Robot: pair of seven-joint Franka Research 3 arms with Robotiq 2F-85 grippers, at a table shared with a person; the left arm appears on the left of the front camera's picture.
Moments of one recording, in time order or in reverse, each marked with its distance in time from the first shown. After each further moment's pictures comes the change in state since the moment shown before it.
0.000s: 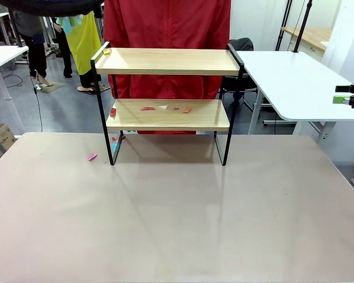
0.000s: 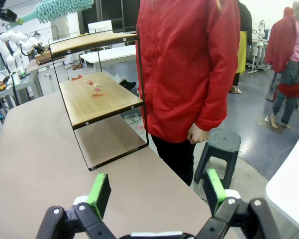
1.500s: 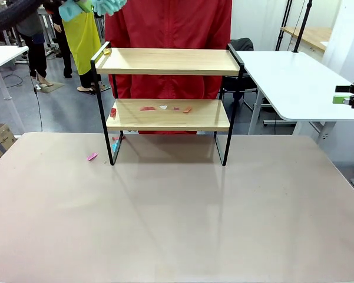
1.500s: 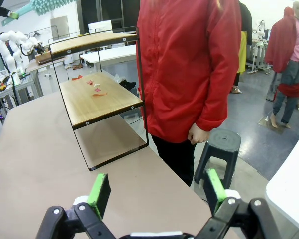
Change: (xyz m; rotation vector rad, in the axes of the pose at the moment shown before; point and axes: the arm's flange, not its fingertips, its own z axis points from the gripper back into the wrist) left arm 0.008 0.061 0.011 -0.582 -0.067 -0.191; right arm 0.000 0.000 0.000 0.000 0.000 0.000
